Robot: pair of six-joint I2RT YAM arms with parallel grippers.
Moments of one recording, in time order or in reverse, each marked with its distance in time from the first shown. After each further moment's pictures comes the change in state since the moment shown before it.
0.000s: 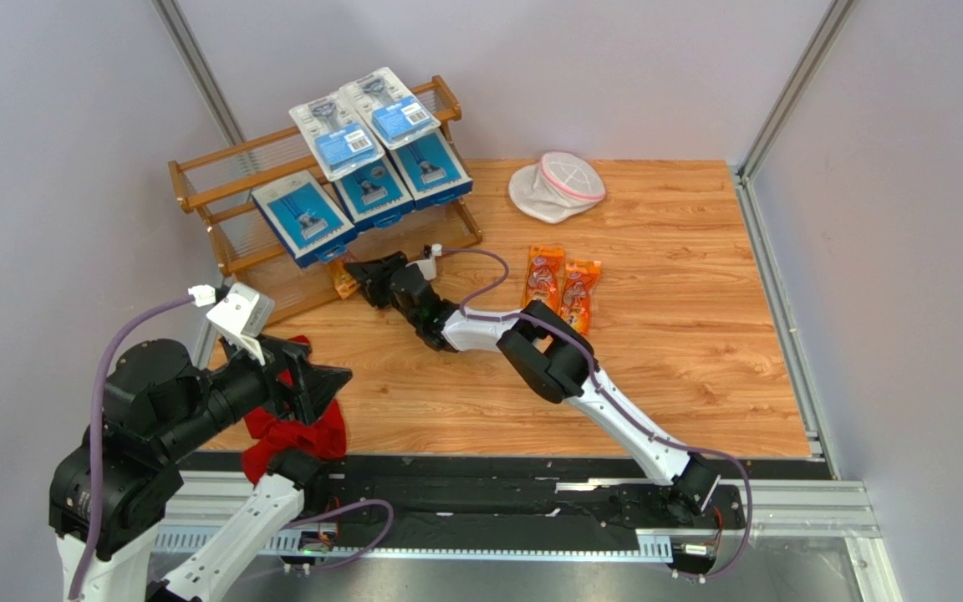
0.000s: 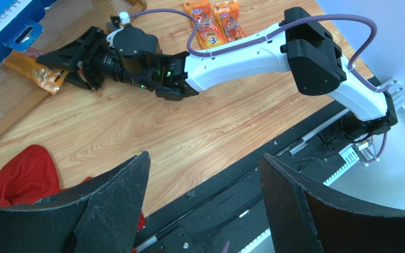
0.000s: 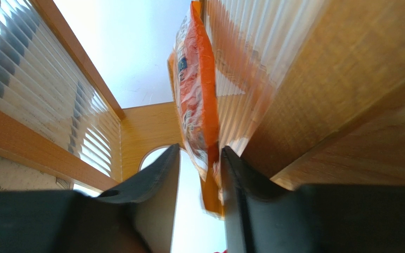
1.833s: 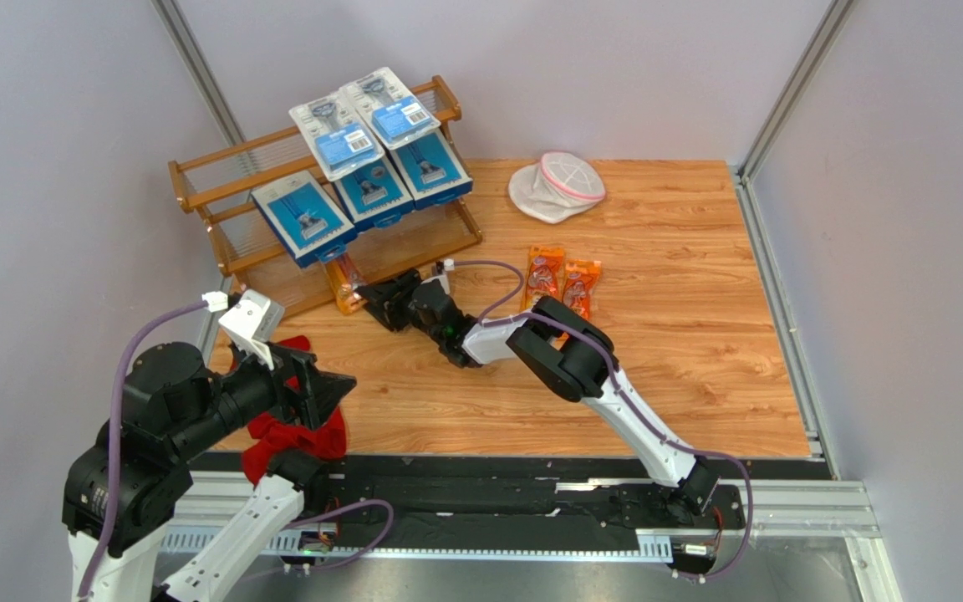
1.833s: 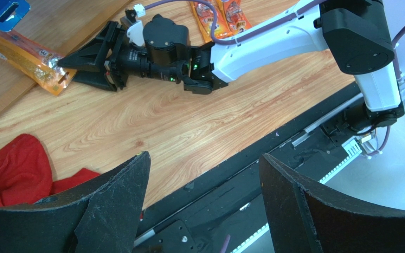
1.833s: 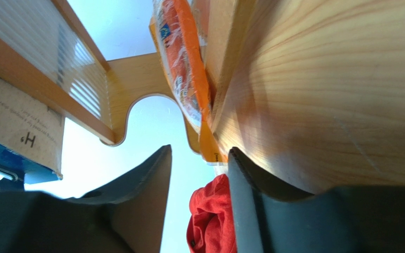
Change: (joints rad) left arm 0.000 -0.034 -0.076 0.002 0.008 -0.007; right arm 0.005 -0.195 -0.403 0.163 -0.137 0.006
